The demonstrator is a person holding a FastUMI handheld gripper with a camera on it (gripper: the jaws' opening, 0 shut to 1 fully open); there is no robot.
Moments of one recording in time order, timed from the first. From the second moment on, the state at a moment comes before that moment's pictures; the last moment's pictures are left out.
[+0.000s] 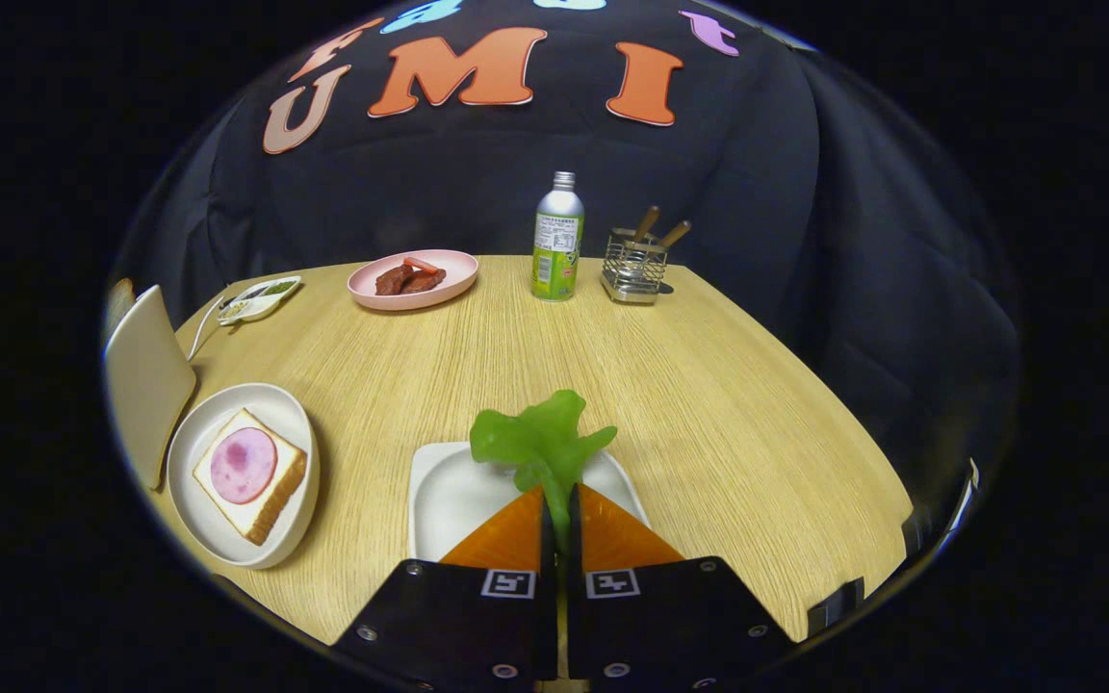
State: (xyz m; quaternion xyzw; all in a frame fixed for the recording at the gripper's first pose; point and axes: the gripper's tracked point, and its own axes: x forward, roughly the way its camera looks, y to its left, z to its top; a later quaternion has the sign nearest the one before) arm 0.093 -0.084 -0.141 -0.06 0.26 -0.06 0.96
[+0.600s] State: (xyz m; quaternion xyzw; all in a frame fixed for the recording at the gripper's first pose) arm 0.085 0.033 -0.106 -0.09 0.23 0.05 0.97
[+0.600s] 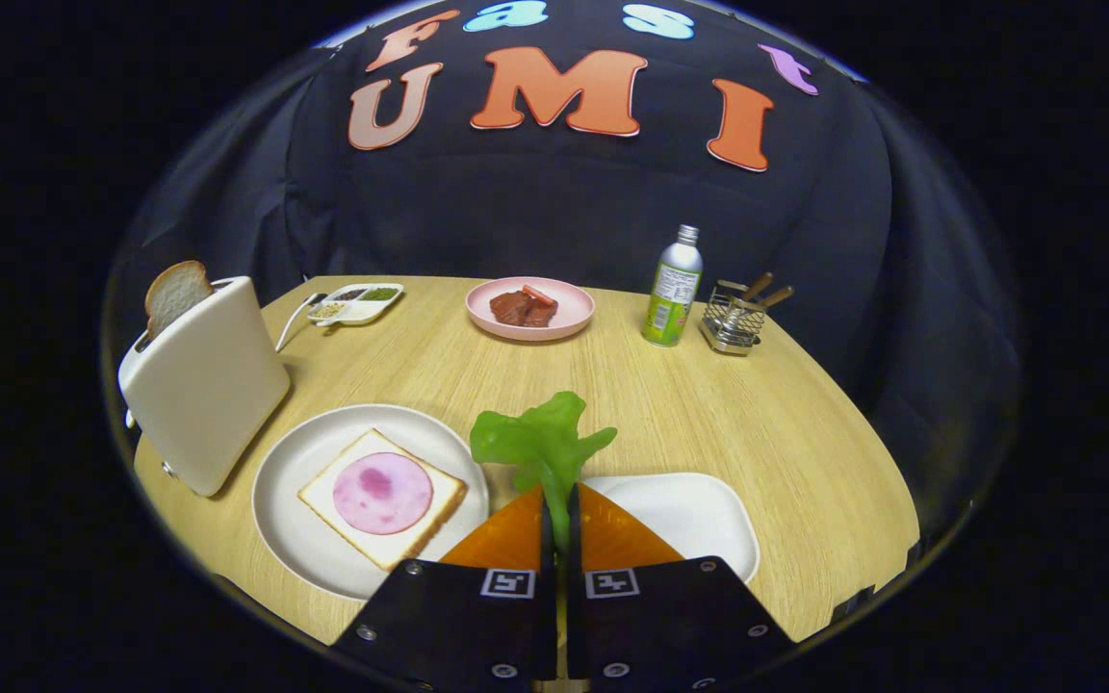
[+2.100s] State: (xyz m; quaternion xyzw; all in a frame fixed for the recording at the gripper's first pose) arm 0.082 0.152 -0.148 -0.13 0.25 0.13 0.95
